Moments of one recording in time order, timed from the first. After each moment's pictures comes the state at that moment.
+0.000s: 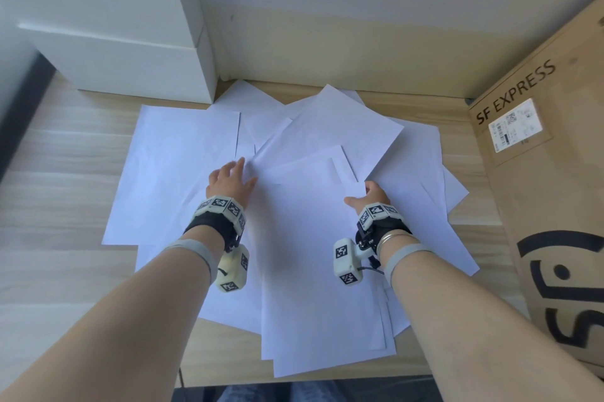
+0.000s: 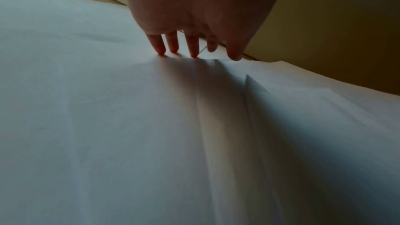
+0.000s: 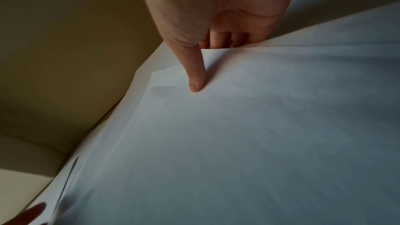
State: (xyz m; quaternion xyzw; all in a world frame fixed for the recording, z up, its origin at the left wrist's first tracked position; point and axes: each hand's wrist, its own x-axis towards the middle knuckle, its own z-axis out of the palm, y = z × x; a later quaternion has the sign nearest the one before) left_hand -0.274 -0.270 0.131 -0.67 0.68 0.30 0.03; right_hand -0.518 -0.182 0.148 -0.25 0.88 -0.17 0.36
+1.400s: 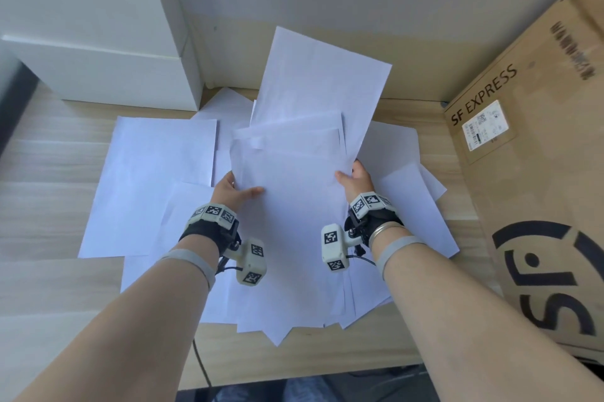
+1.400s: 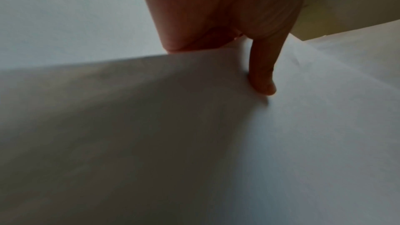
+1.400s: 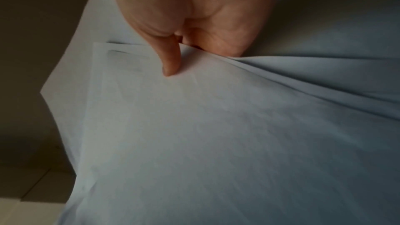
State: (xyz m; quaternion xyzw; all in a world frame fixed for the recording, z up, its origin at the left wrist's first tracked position) left_hand -0.289 -0.255 0.147 -0.60 0.41 0.65 -0.23; right_hand -0.515 -0.192 0.171 -0.27 0.75 -0.45 0.40
